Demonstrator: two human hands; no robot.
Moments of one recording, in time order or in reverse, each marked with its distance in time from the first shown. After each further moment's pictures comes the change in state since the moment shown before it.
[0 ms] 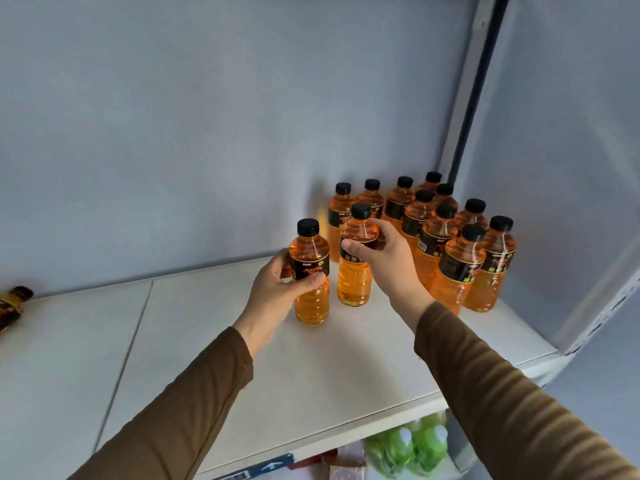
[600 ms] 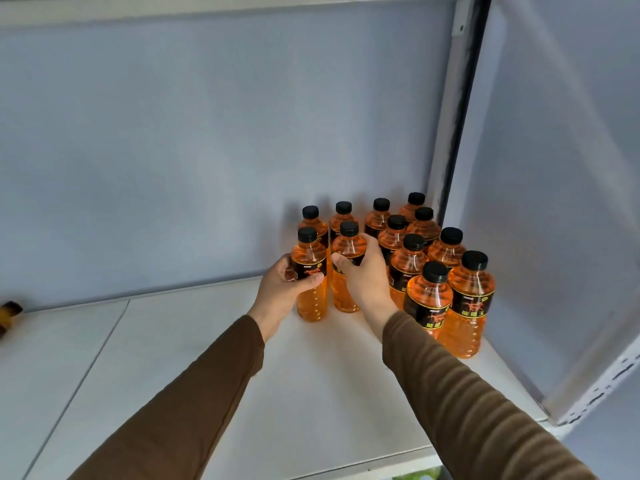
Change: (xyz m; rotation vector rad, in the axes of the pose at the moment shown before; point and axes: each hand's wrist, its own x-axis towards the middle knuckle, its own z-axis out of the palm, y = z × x) left_hand 0.085 -0.003 0.093 0.042 0.113 -0.109; right_hand 0.079 0.050 -0.033 0.052 -0.026 0.066
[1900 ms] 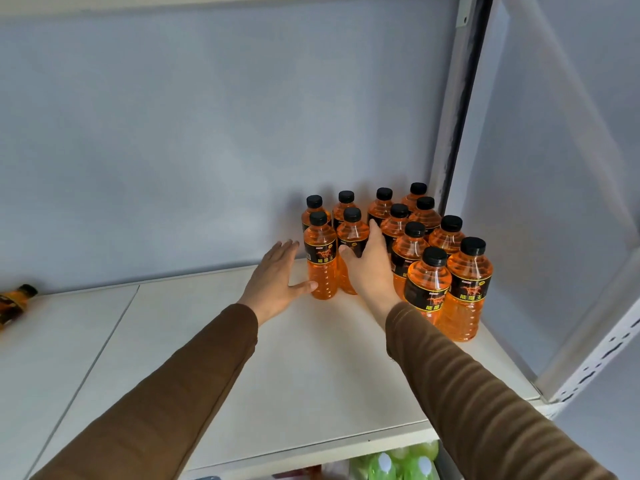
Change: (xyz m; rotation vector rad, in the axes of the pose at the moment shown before) left_hand -0.010 0.001 -0.026 1.000 -0.080 0.250; right_hand -0.015 -0.008 -0.006 -0.137 0.013 0.006
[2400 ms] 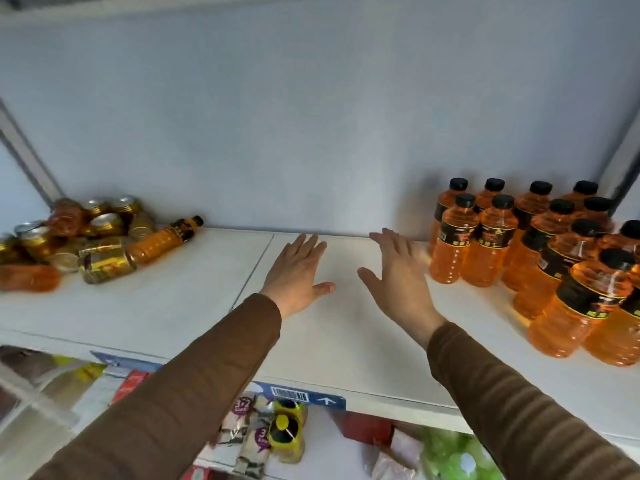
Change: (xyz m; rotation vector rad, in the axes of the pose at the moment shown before) left_hand -0.141 -0.106 -0.075 0.385 0.012 -0.165; right_hand -0.124 -0.058 0.096 -0.535 -0.306 -0.525
